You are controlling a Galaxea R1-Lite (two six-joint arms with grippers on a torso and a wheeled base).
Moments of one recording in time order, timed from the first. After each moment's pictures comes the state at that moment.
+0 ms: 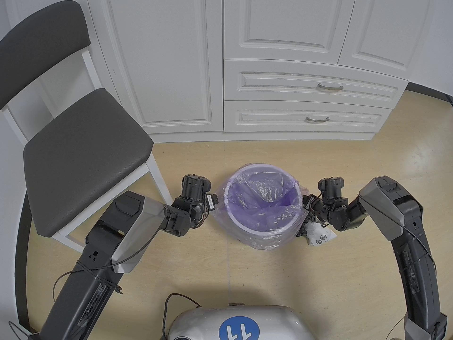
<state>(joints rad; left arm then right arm) -0.42 2.87 -2.00 -0.35 0.30 -0.46 0.16 2.76 -1.65 -0.57 -0.18 0.58</state>
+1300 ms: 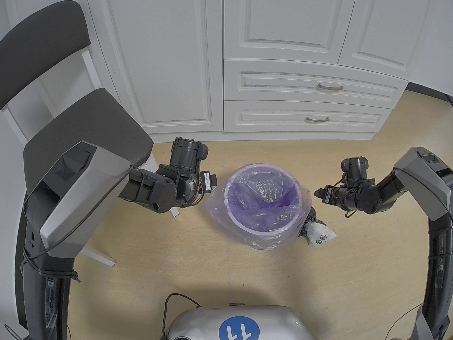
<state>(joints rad) -0.48 2.39 -1.59 -0.24 0.33 -0.37 0.13 2.38 -1.31 -0.45 -0.12 0.33</state>
